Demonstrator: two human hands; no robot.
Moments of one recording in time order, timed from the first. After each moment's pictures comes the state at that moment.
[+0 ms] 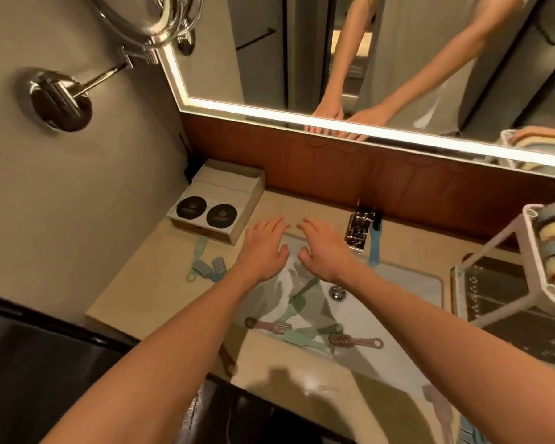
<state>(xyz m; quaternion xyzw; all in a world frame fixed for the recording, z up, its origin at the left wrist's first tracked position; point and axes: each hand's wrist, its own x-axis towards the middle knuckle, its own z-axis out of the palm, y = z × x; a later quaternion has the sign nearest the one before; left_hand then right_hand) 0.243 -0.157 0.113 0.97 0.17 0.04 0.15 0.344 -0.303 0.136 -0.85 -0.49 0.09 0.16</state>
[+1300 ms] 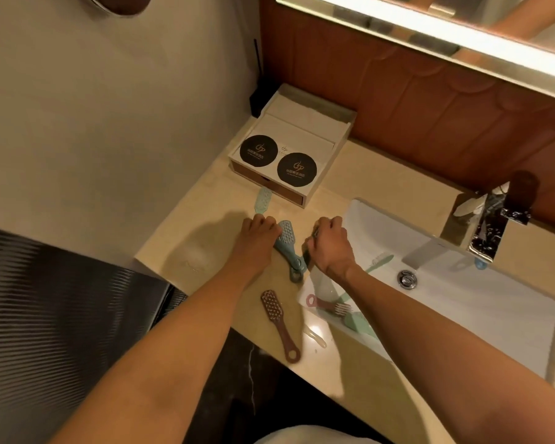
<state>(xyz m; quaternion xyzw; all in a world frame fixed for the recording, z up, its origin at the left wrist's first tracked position) 0.135 -0.006 -0.019 0.96 0.24 -0.07 0.09 0.275 -0.134 -0.014 -0.89 -0.38 0.21 0.13</state>
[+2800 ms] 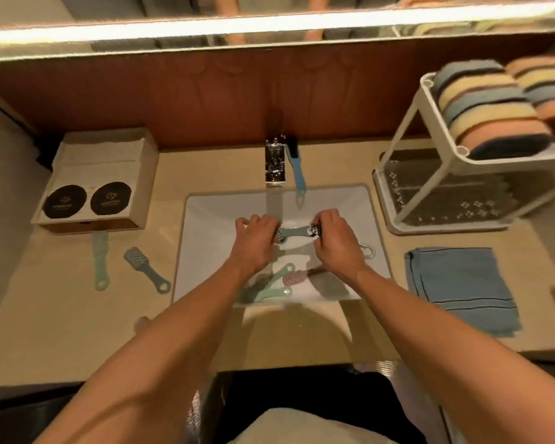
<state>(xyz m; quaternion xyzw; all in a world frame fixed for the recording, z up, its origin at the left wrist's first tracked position) 0.288 -0.263 -0.014 0.99 -0.01 -0.01 0.15 0.331 -0.464 -0.005 -0.95 -0.21 0.02 0.24</state>
